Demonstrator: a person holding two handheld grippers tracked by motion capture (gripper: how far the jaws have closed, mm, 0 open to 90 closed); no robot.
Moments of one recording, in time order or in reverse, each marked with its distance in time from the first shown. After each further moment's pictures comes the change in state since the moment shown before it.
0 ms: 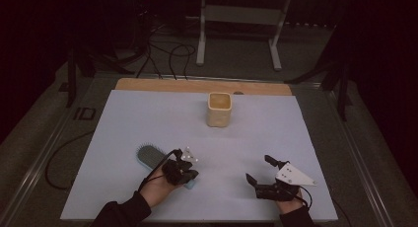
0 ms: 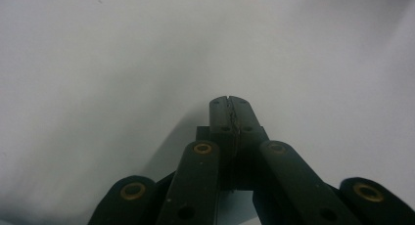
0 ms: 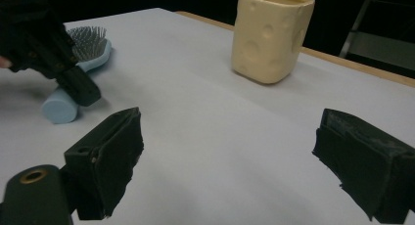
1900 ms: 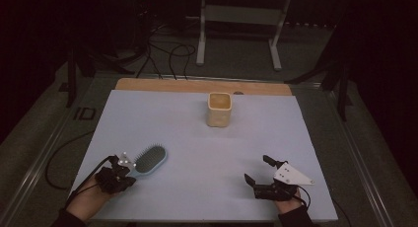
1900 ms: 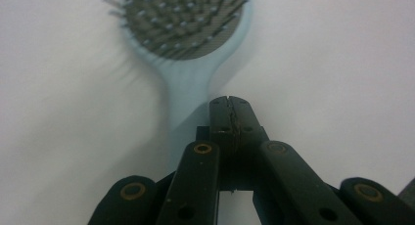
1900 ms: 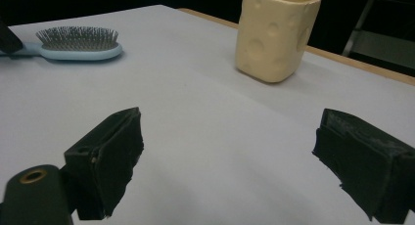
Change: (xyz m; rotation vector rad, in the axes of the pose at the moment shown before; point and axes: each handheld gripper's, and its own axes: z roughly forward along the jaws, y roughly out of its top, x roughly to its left) left arm 0.061 -0.111 -0.101 0.193 0.201 -0.161; right arm 0.002 0.000 0.004 0.013 0.006 -0.009
